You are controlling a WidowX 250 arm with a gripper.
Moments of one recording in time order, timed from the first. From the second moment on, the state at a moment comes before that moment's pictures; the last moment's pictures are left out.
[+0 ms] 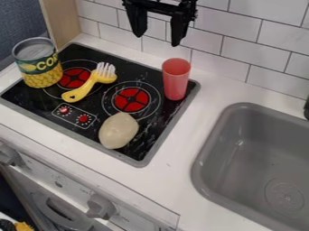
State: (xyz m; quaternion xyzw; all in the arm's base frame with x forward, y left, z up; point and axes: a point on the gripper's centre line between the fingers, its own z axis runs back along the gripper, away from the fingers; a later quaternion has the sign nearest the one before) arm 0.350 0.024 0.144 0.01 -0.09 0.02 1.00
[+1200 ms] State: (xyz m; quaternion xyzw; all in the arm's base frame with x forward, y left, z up) arm 0.255 -0.003 0.096 0.01 -0.02 -0.14 0.99
